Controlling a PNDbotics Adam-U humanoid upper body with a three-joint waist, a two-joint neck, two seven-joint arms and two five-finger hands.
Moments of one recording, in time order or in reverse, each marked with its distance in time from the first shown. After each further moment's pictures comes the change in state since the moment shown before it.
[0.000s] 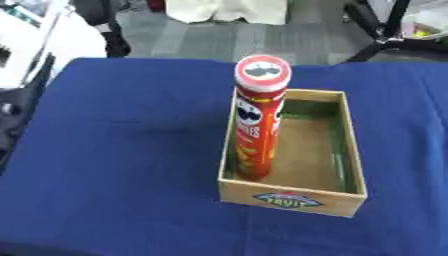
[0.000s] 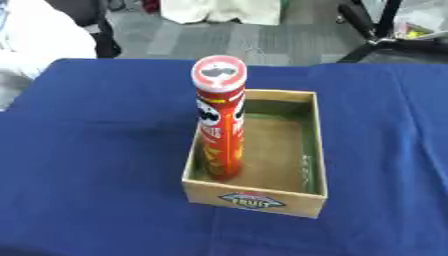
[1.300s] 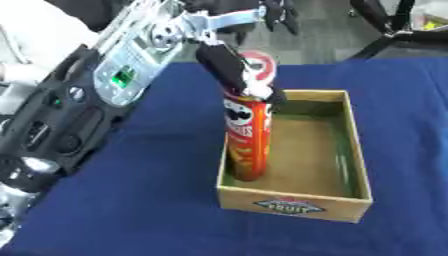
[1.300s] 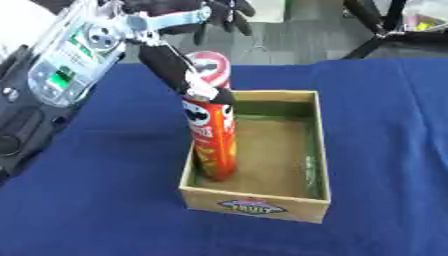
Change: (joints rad) left arm -0.191 -0.130 -0.278 0.264 -0.557 -0.227 -0.449; right arm -0.019 0.007 0.015 0.000 0.003 0.019 0.017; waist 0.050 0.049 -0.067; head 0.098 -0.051
